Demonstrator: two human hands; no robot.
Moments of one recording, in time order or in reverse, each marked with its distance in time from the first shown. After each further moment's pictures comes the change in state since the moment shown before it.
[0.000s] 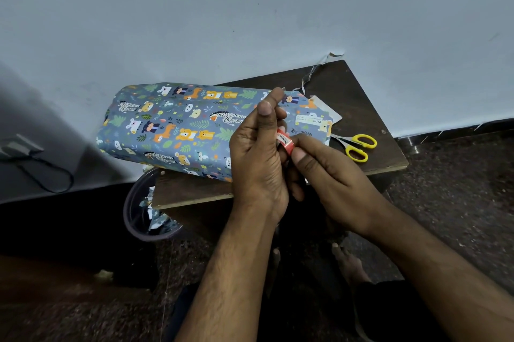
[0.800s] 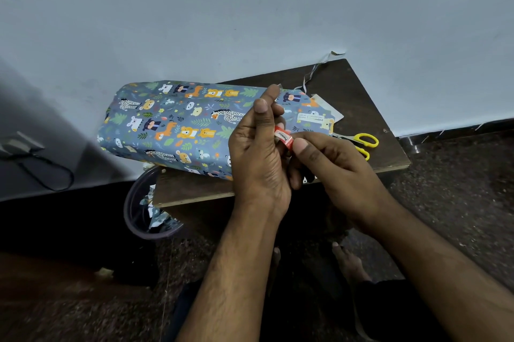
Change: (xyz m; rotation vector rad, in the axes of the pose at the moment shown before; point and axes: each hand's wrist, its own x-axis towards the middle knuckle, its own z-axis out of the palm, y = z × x) left_hand 0.003 -0.002 -0.002 -0.077 0.040 0.007; right_hand 0.006 0.002 0.000 0.222 0.065 -0.007
